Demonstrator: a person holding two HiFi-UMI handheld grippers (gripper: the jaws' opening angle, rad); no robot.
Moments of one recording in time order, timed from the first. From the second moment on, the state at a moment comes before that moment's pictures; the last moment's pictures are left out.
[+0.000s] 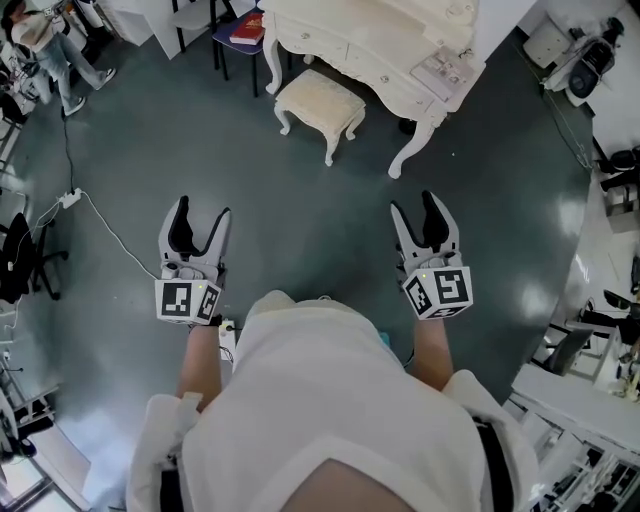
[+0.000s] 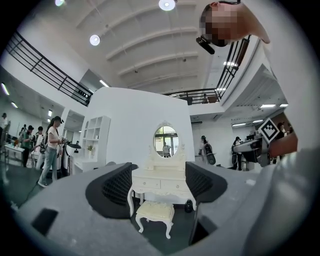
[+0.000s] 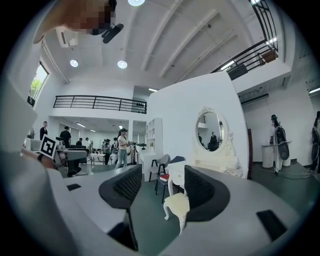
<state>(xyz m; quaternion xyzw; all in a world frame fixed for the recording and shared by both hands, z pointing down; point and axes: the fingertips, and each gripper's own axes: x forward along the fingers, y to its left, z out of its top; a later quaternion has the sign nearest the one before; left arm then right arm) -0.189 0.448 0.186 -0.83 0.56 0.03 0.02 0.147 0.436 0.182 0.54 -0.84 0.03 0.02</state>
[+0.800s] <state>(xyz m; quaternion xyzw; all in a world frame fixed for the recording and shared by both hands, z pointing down) -0.205 0.143 0.251 -0.87 0.49 0.01 -0.04 0.087 0.164 0.218 0.56 -0.82 0.06 0.07</state>
